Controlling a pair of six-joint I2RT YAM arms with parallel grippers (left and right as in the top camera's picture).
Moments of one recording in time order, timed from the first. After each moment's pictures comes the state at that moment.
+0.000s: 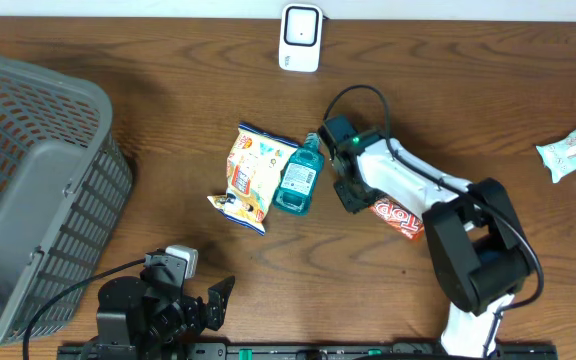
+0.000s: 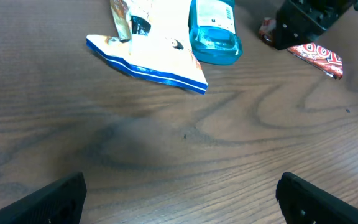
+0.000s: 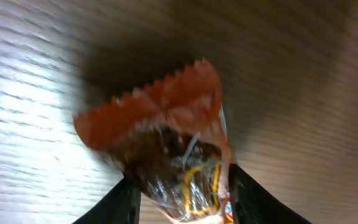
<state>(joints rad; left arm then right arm) -0.08 0.11 0.40 -1.02 0.41 -0.04 0.51 1.97 1.25 -0.88 0.25 0.09</state>
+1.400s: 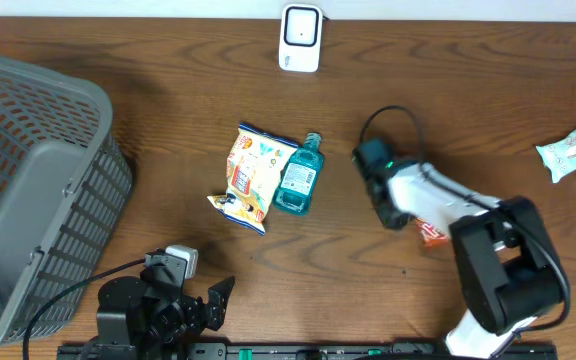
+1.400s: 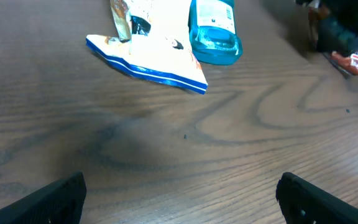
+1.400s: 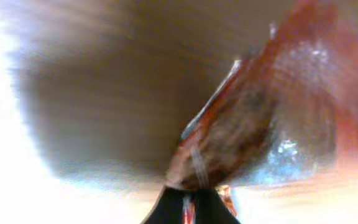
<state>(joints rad) -0.08 0.11 0.40 -1.02 0.41 -0.04 0.38 1.85 1.03 -0.80 0.33 -0.01</state>
